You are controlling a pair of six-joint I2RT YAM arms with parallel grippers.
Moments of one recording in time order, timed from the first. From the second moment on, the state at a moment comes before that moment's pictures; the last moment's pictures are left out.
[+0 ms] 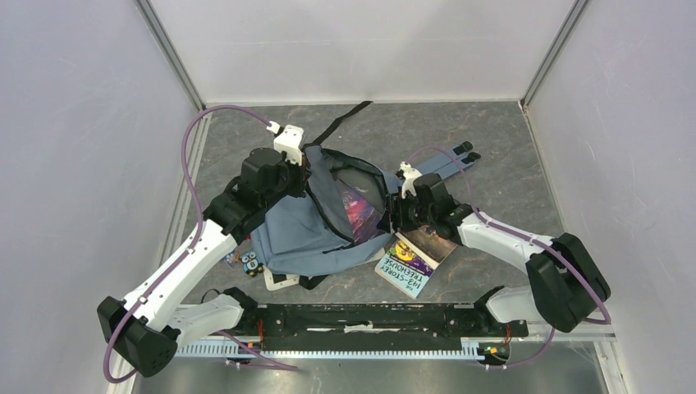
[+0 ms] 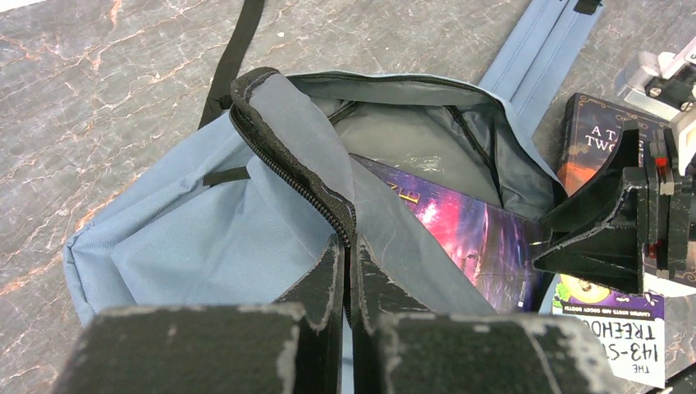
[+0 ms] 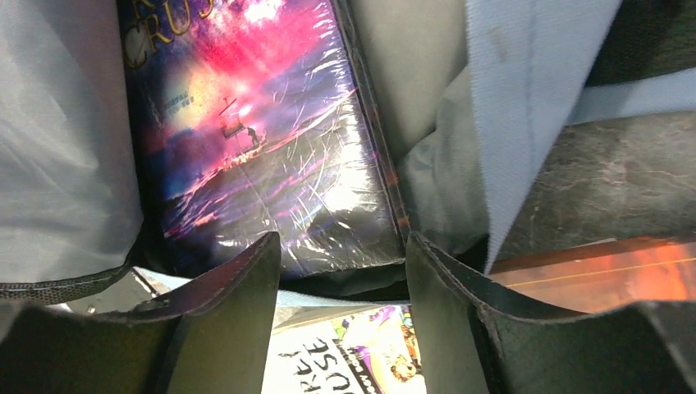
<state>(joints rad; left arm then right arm) -0.57 1.04 1.01 -0.38 -0.12 -0.13 0.58 1.35 0.67 -0.04 -0.29 0.40</state>
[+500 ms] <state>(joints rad) -0.57 1.04 1.01 -0.38 -0.12 -0.13 0.69 1.43 0.65 0.15 -0.29 0.57</state>
